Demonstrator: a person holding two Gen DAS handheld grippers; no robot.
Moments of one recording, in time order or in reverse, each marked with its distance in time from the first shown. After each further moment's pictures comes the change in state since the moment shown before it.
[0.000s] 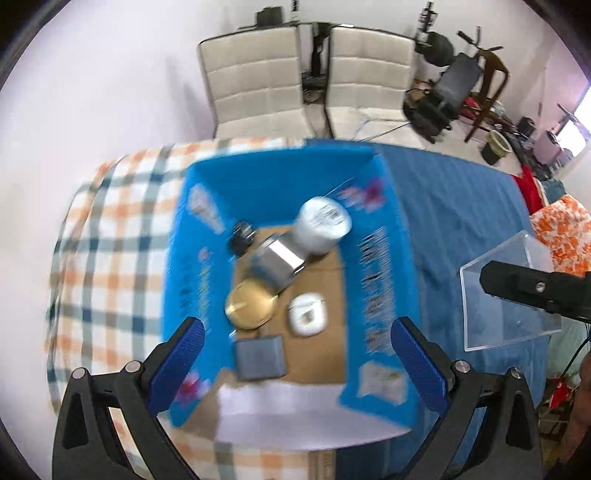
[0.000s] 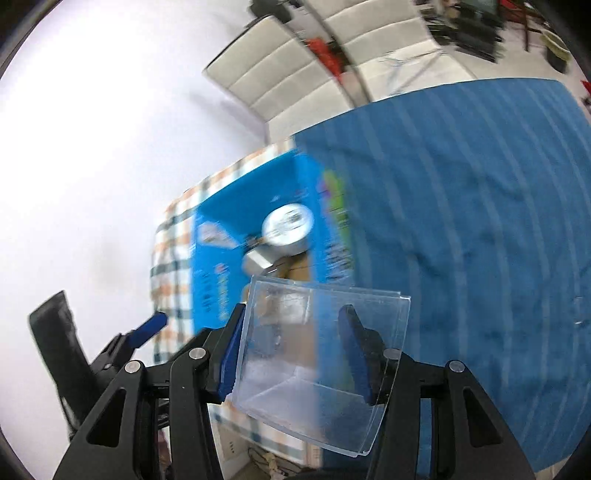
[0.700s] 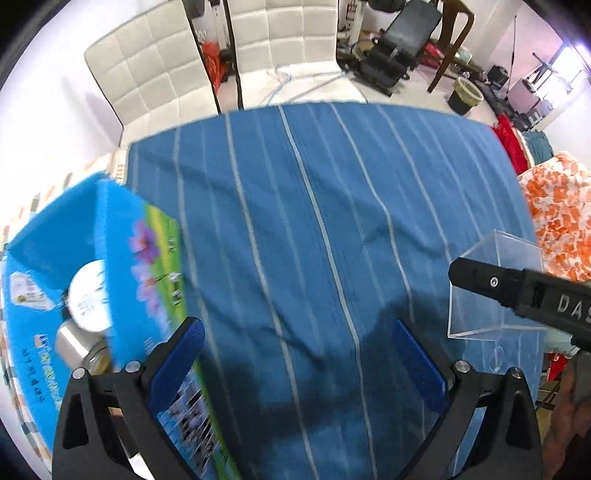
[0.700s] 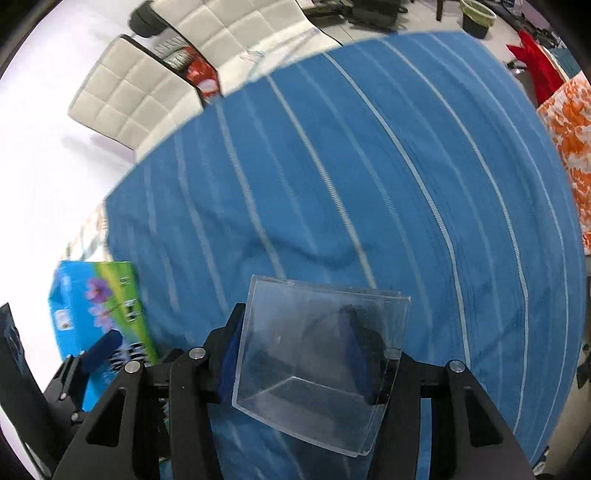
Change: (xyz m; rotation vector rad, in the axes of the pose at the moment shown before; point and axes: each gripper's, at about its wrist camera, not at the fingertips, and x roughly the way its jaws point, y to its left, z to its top) left arm 0.114 -0.195 0.060 0.156 0.112 -0.084; right arm 0.021 -0.231 0.106 0.210 0.009 -0.315
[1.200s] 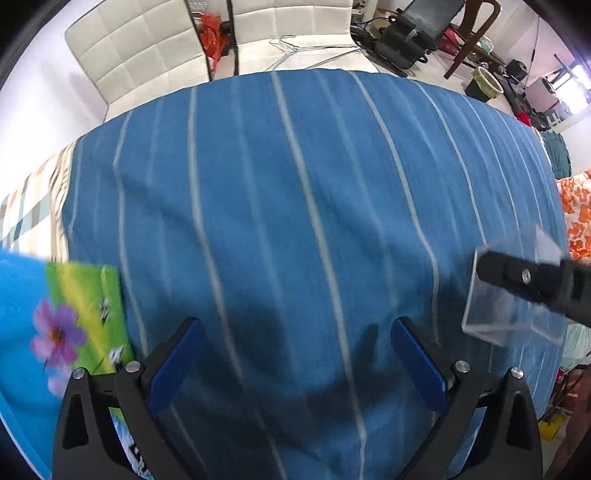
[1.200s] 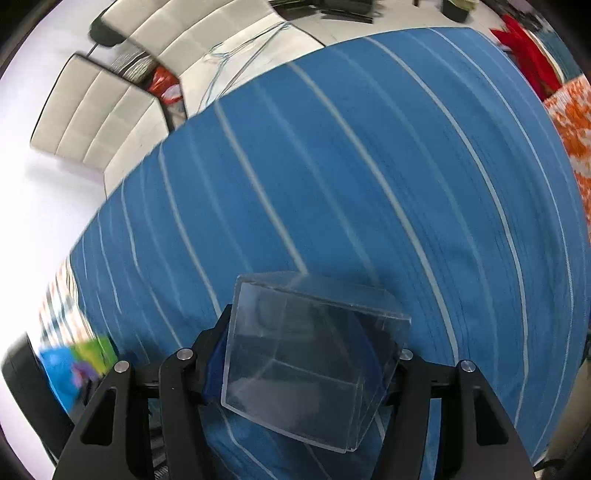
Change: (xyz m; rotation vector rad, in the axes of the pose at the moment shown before) left arm 0.096 -0.011 0.055 -0.044 0.116 0.006; right arm 0.055 -0.019 0.089 0.080 0.052 -0.076
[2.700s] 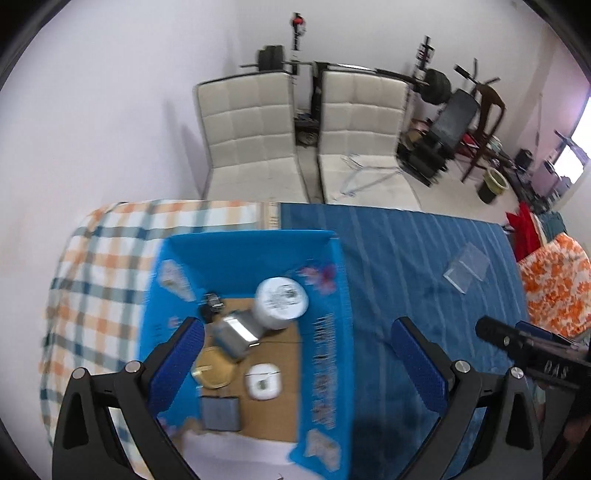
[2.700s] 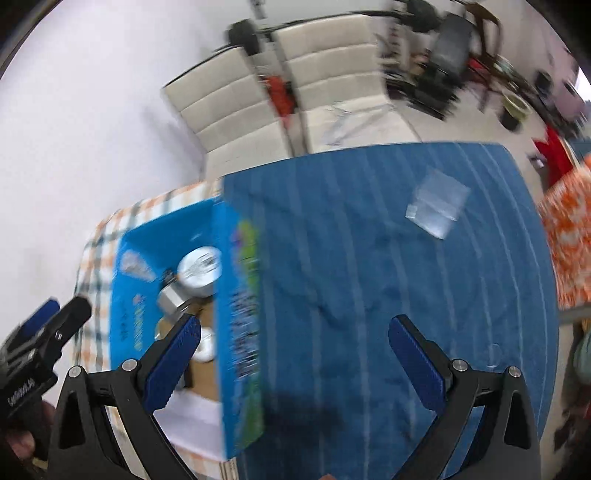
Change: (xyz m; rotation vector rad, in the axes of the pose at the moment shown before) left arm -0.226 0.125 -0.105 -0.121 -0.393 0.059; right arm -0.162 0.126 -0.220 -0.286 -0.290 0.052
